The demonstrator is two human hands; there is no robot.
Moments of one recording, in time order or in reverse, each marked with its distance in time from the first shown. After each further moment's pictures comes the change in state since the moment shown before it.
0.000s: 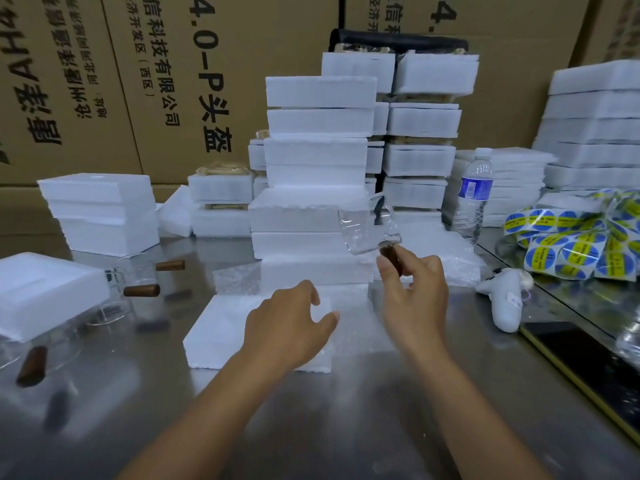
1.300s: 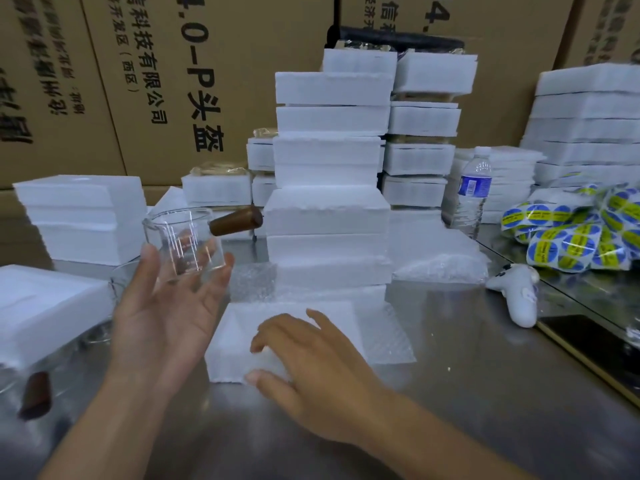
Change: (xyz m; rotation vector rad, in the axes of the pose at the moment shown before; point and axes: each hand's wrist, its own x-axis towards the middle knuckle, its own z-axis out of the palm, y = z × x) left_hand -0.004 -0.104 -0.069 -2.043 0.043 0.057; right_hand -0.079 -0.056 0.058 -0.389 -0.819 -0.620
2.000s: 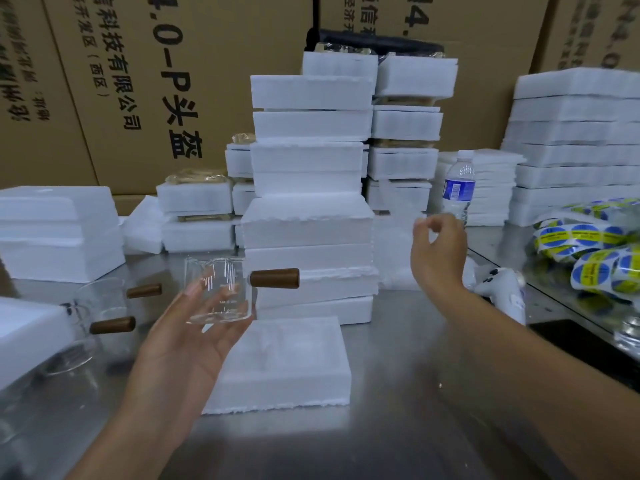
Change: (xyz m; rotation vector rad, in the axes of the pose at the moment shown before) left_hand 0.002 -0.034 0.009 0.214 0.085 -0.071; right_hand 0.028 0.174 -0.077 0.129 0.981 0.748
